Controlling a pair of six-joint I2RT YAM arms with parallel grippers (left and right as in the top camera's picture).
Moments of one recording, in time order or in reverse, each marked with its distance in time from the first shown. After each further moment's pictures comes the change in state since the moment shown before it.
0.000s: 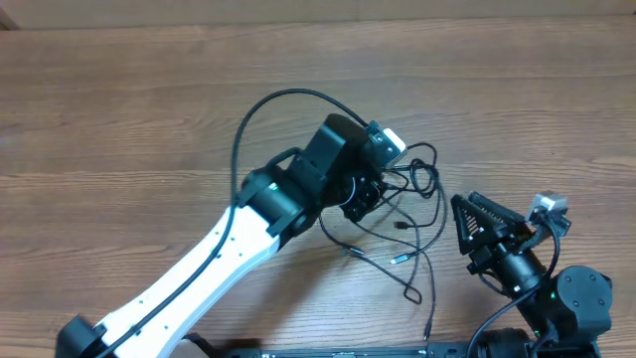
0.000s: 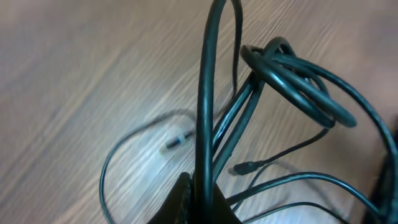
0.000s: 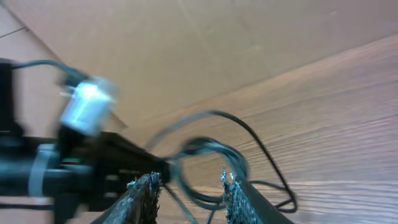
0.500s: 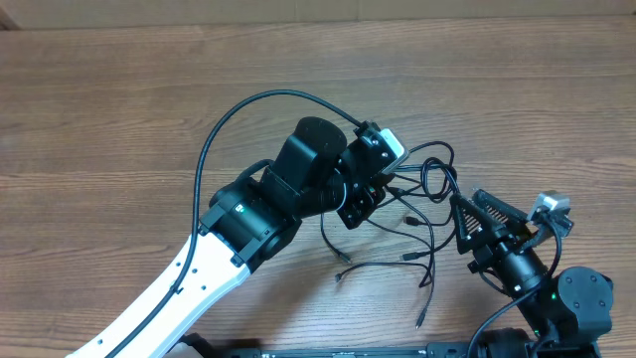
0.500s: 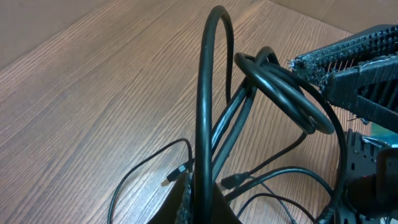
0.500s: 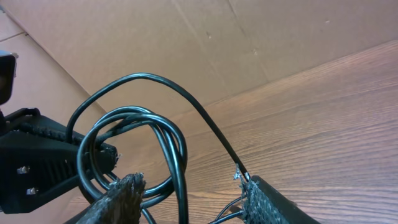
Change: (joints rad) left arm 0.000 -0.121 0.000 0.040 0.099 0.023; right arm 0.000 0.000 0.000 0.017 0.005 0.000
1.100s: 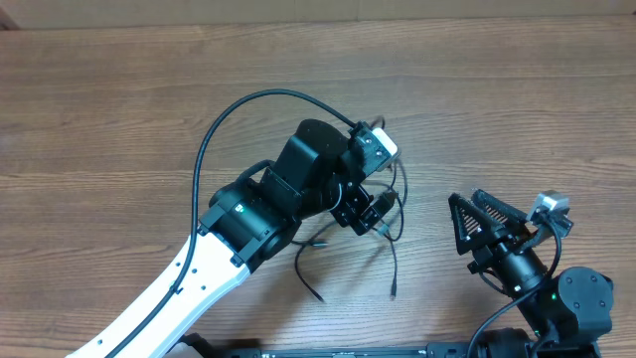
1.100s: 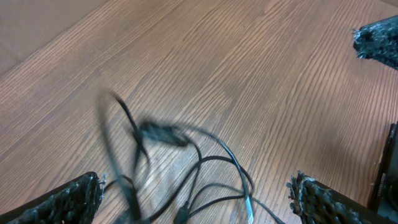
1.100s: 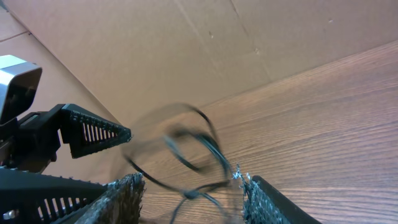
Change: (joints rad) left arm 0.000 0.000 0.000 -0.060 -0.135 0.019; right arm 0.000 0.000 0.000 0.003 -0.009 0.000
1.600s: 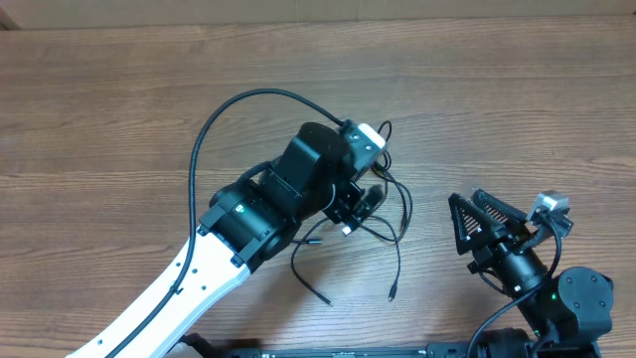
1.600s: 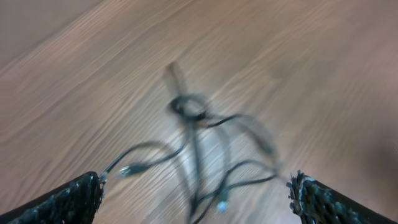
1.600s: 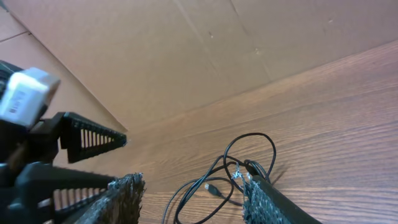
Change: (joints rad) left arm 0.000 0.000 0.000 -0.078 -0.196 -0.075; right arm 0.000 0.000 0.000 0.000 0.000 0.000
